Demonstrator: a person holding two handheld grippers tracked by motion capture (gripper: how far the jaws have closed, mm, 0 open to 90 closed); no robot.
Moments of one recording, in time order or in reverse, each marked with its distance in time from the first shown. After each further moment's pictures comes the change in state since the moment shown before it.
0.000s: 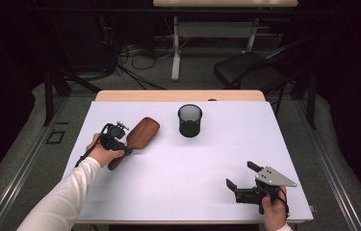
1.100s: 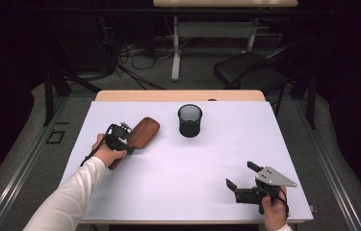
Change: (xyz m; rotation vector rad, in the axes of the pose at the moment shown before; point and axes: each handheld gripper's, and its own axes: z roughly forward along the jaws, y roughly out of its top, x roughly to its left) left arm -0.005 0.006 0.008 0.020 0.008 -0.005; right arm 0.000 0.000 0.000 -0.001 0.002 0.001
